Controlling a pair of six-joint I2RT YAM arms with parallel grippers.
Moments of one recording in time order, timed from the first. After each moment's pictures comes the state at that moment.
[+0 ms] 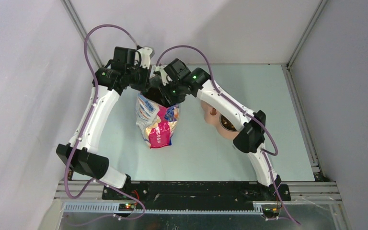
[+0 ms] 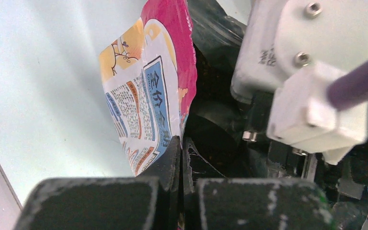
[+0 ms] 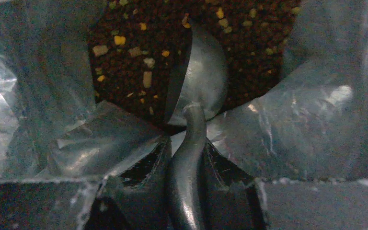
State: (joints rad) left arm -0.29 1.50 1.75 -0.99 0.13 0.07; right arm 0.84 2.19 2.37 -1.06 -0.15 0.15
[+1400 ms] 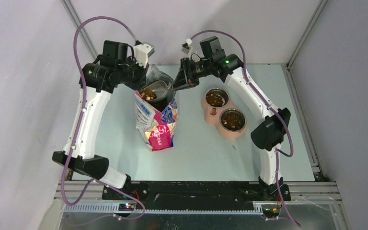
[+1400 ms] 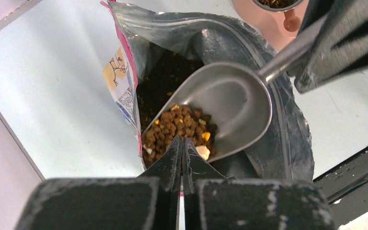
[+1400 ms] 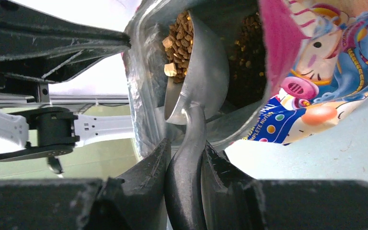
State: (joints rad) left arm -0.30 1.50 1.98 -1.21 0.19 0.22; right arm 0.59 2.03 2.22 -0.84 -0.86 0.55
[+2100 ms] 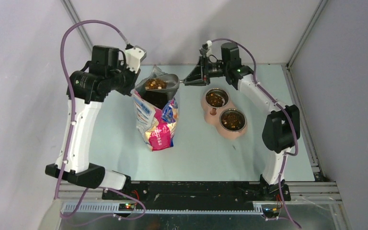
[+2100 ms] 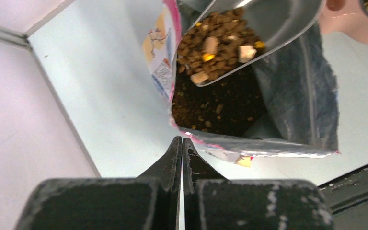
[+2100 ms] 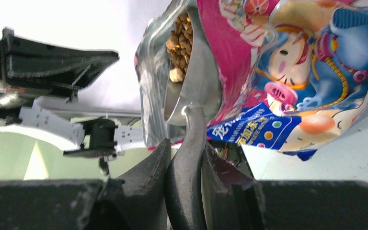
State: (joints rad) left arm -0.30 1.41 1.98 -1.29 0.07 0.30; right arm 0.41 1.94 1.80 -0.28 -1.08 0.89
